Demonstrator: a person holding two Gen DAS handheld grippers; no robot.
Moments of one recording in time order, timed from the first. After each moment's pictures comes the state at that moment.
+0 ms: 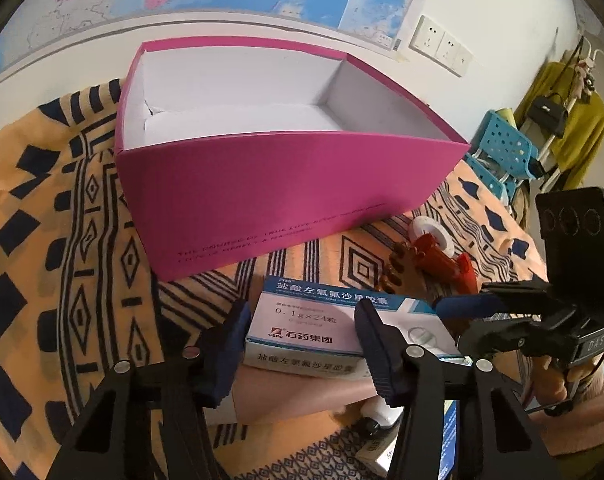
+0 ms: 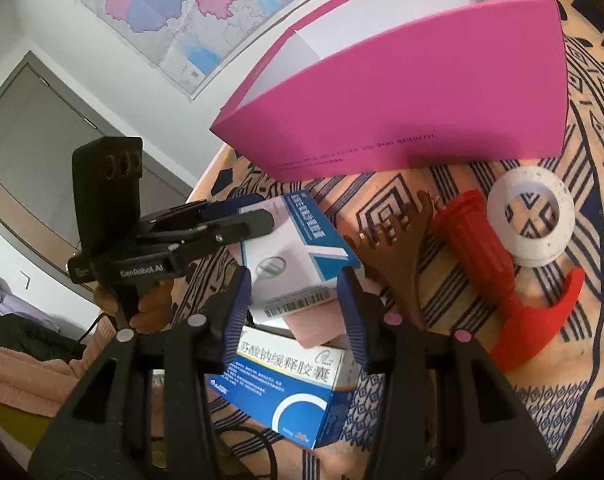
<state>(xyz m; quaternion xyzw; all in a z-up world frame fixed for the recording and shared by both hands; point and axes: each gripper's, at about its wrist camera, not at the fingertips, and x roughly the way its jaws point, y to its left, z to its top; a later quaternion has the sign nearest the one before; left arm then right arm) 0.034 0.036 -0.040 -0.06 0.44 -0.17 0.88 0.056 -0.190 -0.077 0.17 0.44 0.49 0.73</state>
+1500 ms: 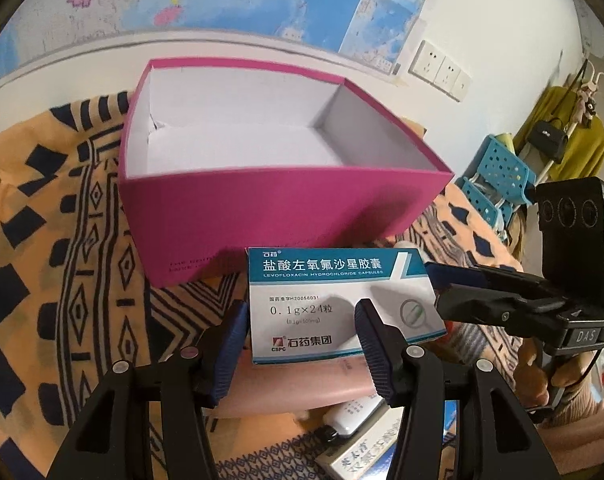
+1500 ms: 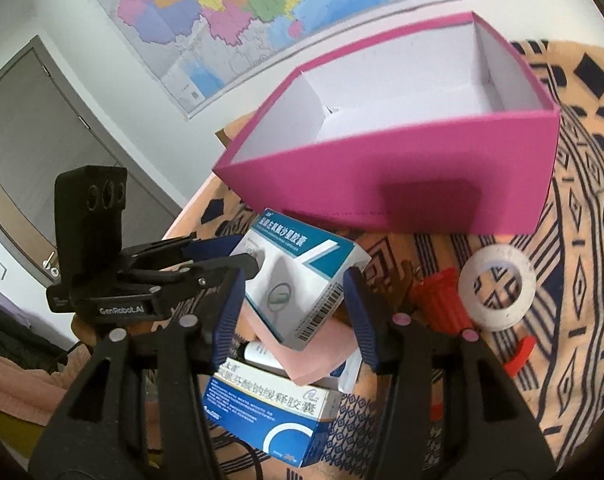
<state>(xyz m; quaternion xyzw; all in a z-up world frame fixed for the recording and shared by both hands) 0.025 0.027 -0.017 -0.09 0.42 -0.16 0.89 0.063 -0.189 -0.046 0.14 0.39 0.47 0.78</state>
